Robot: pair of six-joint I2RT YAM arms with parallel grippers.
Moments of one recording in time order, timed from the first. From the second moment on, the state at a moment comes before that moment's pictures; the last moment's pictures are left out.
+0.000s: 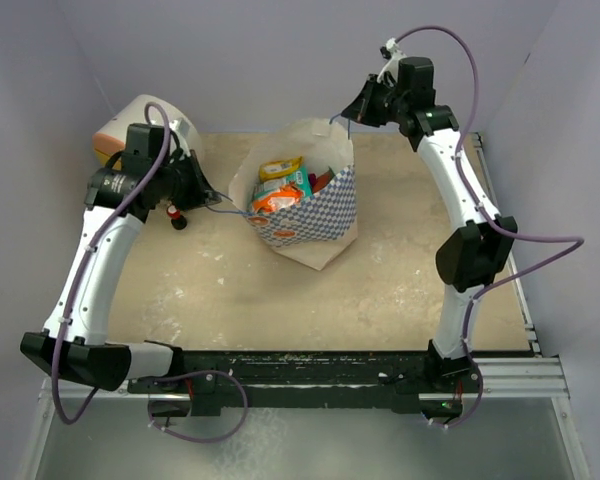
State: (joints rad) left arm -0.24 1.30 1.56 -1.00 0.21 -0.52; right arm 0.24 1.99 2.13 -0.53 -0.34 0.41
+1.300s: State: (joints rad) left arm -0.05 1.20 1.42 -1.06 0.25 -0.80; right arm 0.41 1.65 1.71 -0.45 -0.46 0.56
